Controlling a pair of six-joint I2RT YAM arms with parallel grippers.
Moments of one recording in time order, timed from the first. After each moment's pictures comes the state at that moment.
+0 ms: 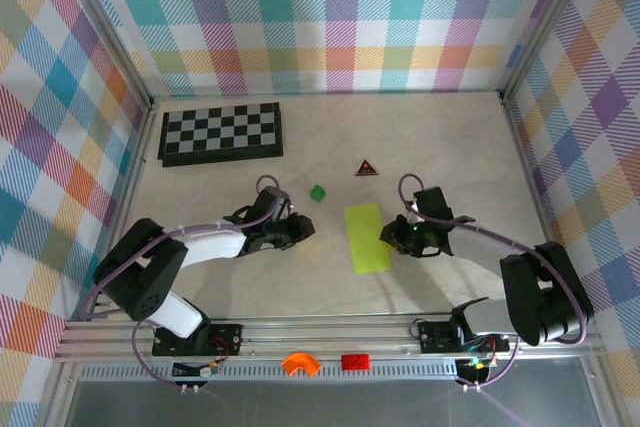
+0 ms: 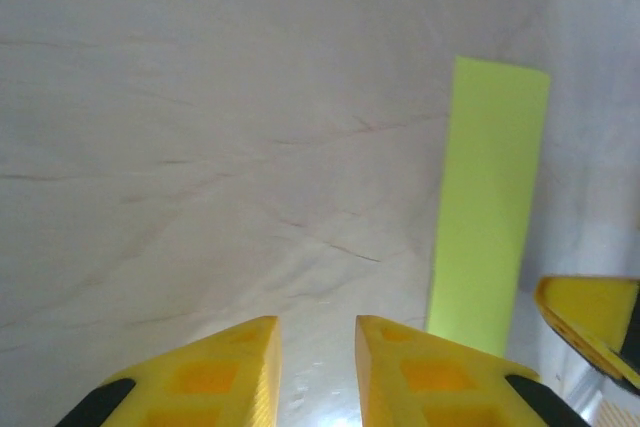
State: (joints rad) left arm -0.65 1.55 0.64 0.09 0.32 -1.00; right arm 0.34 1.34 0.50 -0.19 -0.52 0.81
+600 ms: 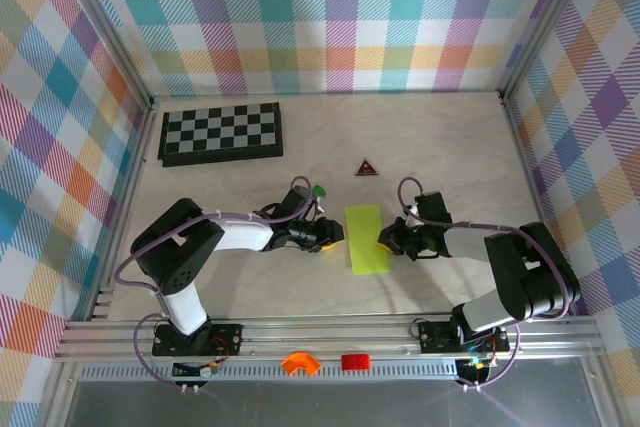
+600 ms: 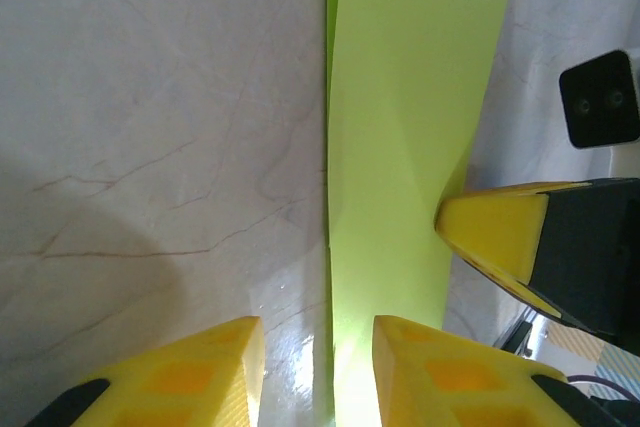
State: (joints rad) left arm -0.75 1.76 0.77 0.16 0.47 -1.03; right arm 0.31 1.47 0.43 0.03 -0.62 0.87
